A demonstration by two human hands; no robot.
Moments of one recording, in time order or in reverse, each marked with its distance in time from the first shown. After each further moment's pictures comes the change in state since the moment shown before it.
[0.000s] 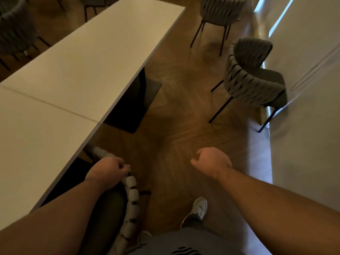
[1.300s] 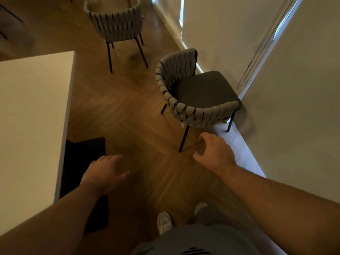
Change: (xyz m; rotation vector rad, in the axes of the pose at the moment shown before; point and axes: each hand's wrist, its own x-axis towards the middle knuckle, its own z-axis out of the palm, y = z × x) left_hand 0.498 0.355 -0.217 0.442 0.010 0.594; right_hand 0.349 0.220 -0.211 0.391 0.509 0.445
